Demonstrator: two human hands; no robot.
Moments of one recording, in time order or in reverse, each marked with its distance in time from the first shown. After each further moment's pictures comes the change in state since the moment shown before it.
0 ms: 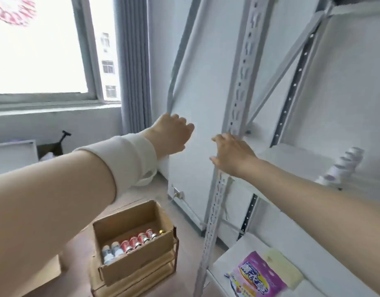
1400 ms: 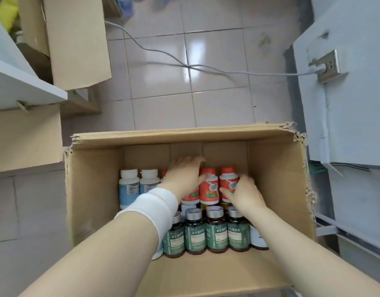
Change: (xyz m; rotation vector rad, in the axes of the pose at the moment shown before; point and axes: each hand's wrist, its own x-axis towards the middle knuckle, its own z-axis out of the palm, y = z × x) left_hand 0.027 0.105 0.863 -1.208 -1.084 -0.644; right_hand 0.313 -0.184 0.801 0.244 -1.155 0.212
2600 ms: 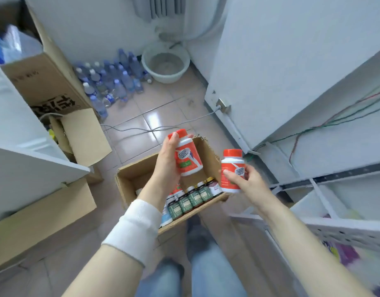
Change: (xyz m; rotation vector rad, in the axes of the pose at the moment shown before) left_hand -0.299 0.126 -0.146 -1.523 0.036 0.282; right_hand -0.382 0.026 -0.110 1.140 0.246 -0.160
